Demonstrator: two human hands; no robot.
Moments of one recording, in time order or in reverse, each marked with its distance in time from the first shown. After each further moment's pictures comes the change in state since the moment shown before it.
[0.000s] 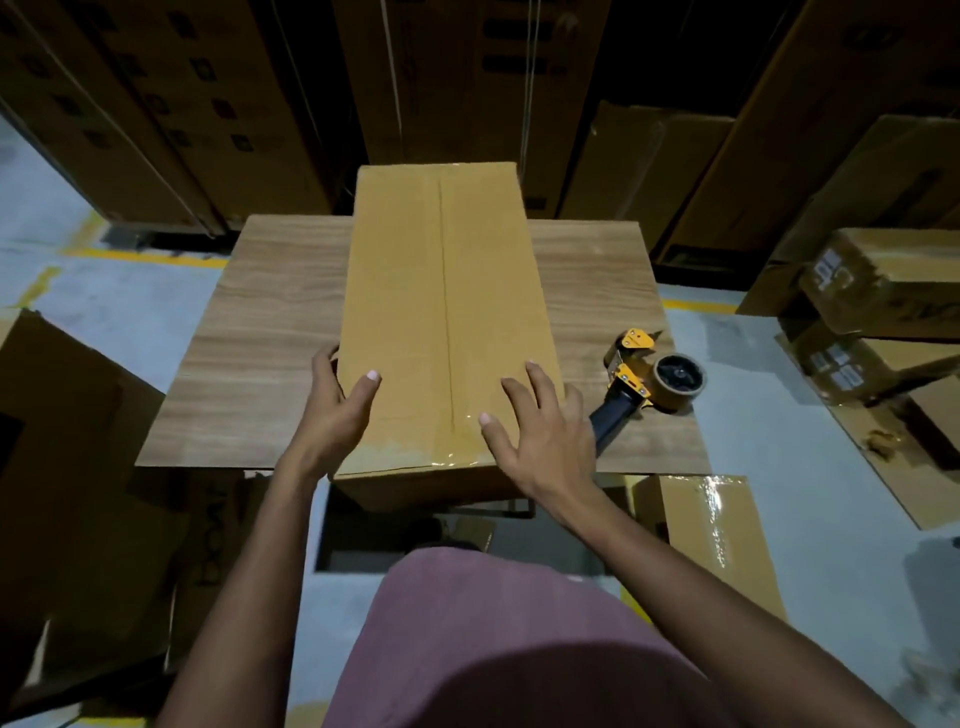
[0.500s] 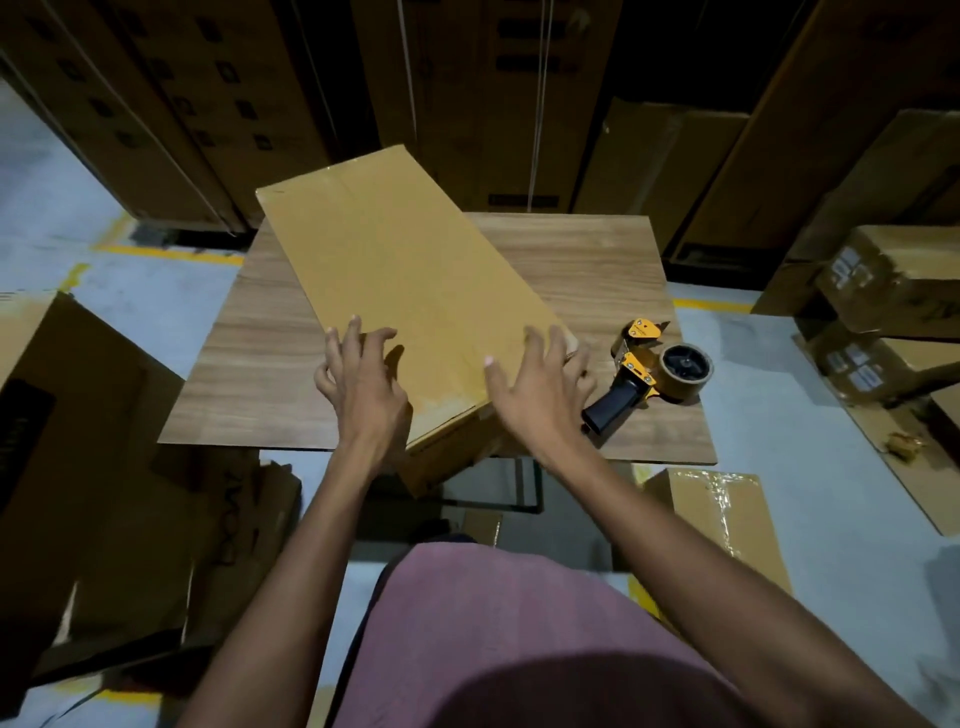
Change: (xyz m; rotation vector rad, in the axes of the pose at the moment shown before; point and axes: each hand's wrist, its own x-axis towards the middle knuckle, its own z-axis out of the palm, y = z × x) left_hand -0.035 0.031 0.044 0.626 0.344 0.197; right_hand 0.025 -0.018 -0.003 0.135 -0.005 0.193
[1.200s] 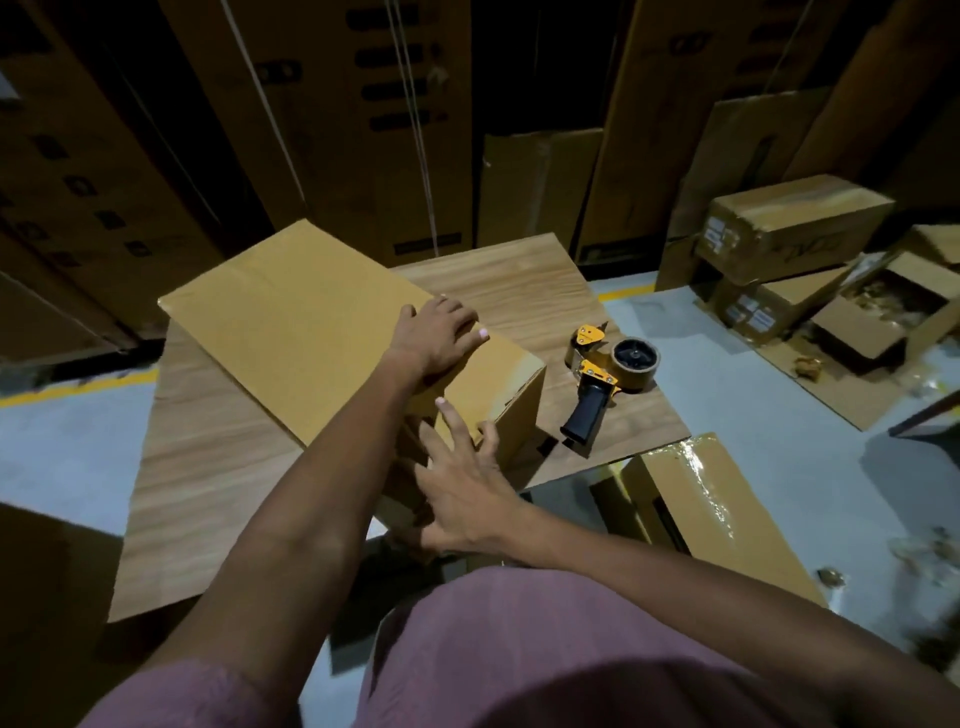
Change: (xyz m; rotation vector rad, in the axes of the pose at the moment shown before) left_hand 0.161 0.098 0.083 0.444 -0.554 0.860; right_hand -0.033 -0.061 0.035 -0.281 -0.152 -0.495
